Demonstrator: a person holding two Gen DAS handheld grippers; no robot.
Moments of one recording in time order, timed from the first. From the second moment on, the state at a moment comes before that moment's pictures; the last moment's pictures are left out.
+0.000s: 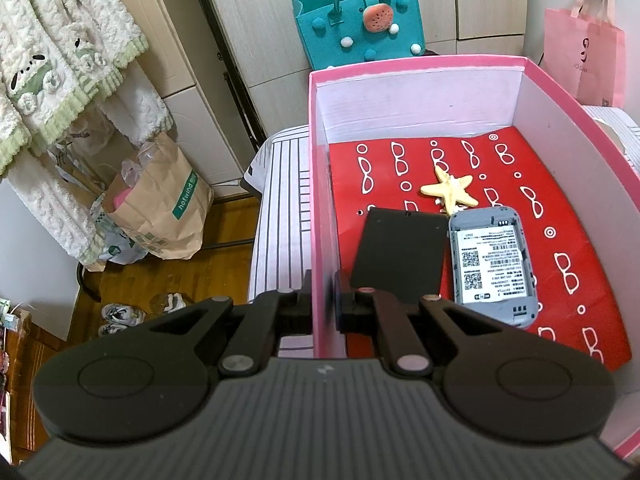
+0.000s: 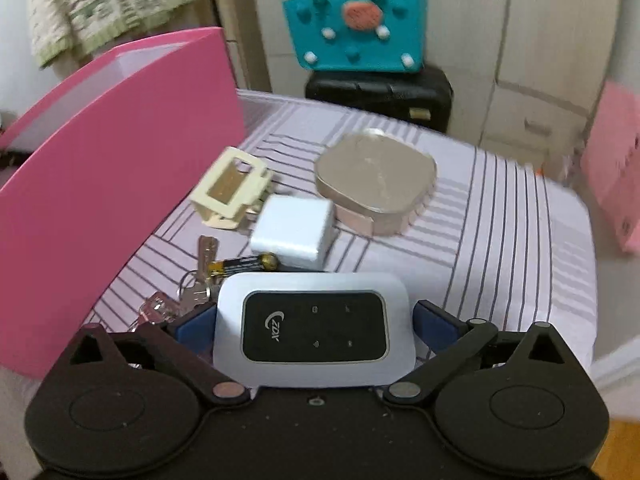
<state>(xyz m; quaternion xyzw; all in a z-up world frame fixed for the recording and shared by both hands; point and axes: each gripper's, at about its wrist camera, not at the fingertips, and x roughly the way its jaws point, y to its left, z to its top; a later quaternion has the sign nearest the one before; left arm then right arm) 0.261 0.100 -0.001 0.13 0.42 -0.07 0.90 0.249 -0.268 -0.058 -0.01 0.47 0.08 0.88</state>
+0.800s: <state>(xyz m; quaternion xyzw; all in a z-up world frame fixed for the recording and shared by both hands) 0.260 0.098 -0.002 0.14 0.41 -0.06 0.90 0.260 -0.144 0.064 -0.05 0.36 0.24 0.90</state>
